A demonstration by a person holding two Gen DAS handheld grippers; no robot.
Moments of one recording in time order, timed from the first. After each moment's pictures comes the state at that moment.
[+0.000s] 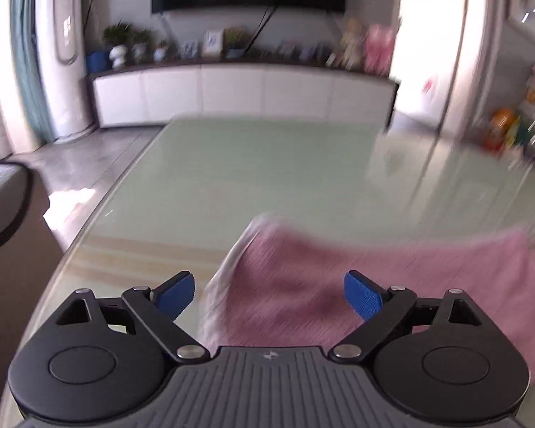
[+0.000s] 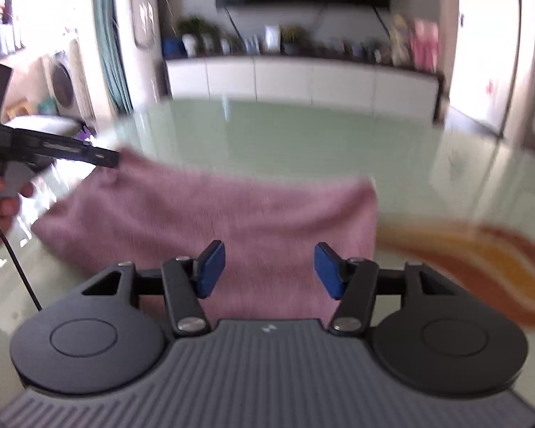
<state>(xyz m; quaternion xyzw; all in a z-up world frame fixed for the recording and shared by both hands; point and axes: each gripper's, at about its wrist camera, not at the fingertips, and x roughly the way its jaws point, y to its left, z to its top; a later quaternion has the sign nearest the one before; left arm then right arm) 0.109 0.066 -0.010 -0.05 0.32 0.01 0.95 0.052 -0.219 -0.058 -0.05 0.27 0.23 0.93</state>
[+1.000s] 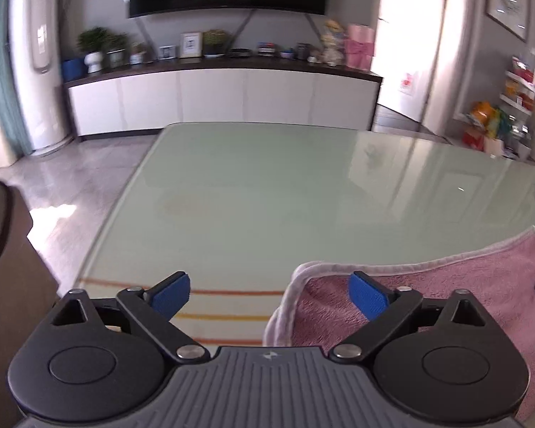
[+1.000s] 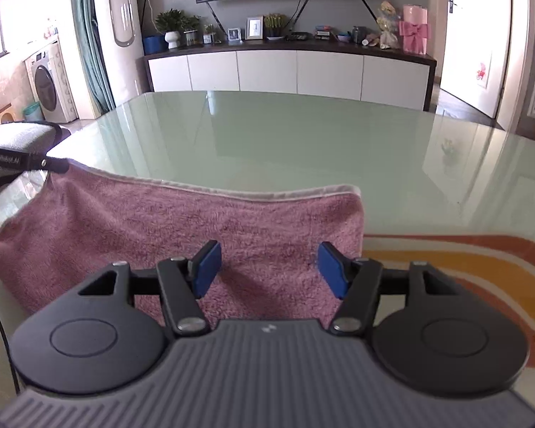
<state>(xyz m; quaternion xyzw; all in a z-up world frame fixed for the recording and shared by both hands) 0.153 0.124 -0.049 -0.03 0.34 -0.03 0.94 0.102 -0.221 -0.085 -0.05 0.30 0.21 0.93</state>
